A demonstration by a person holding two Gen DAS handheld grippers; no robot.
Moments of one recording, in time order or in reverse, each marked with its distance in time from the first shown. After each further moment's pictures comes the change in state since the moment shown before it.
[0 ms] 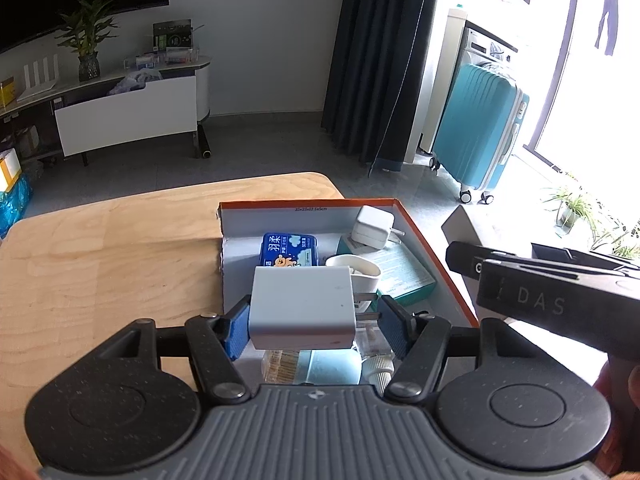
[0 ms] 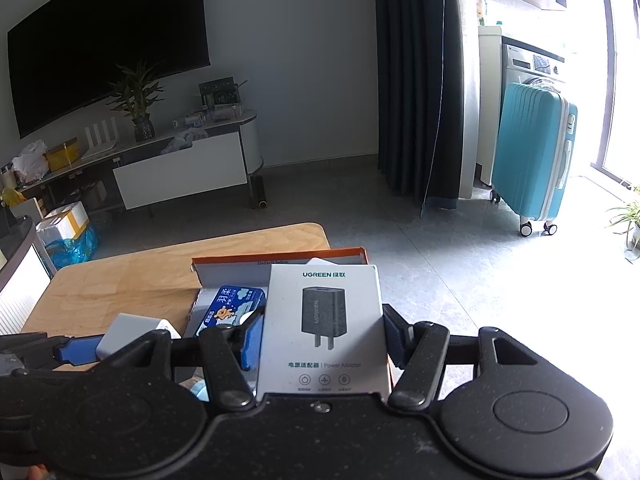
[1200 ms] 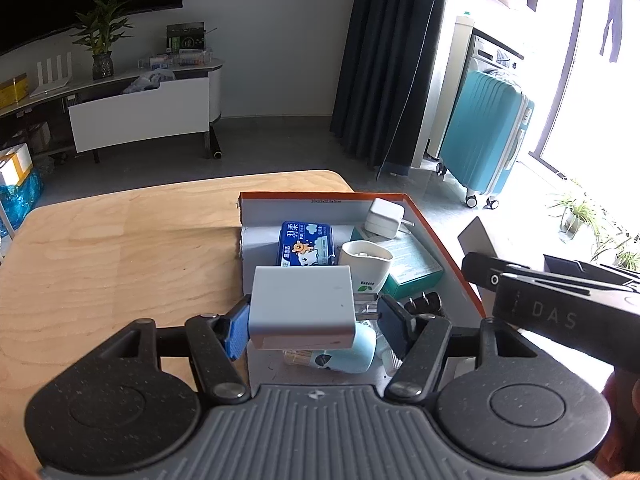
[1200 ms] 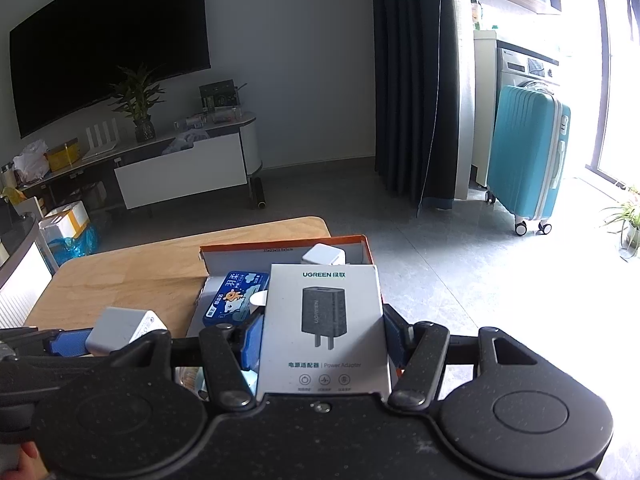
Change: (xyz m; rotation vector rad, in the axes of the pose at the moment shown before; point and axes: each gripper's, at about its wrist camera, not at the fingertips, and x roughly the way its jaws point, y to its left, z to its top) left arm -0.017 0.013 -0.017 -0.018 -0.020 0.014; right arm -0.015 0.008 -0.009 -0.002 -0.011 -0.009
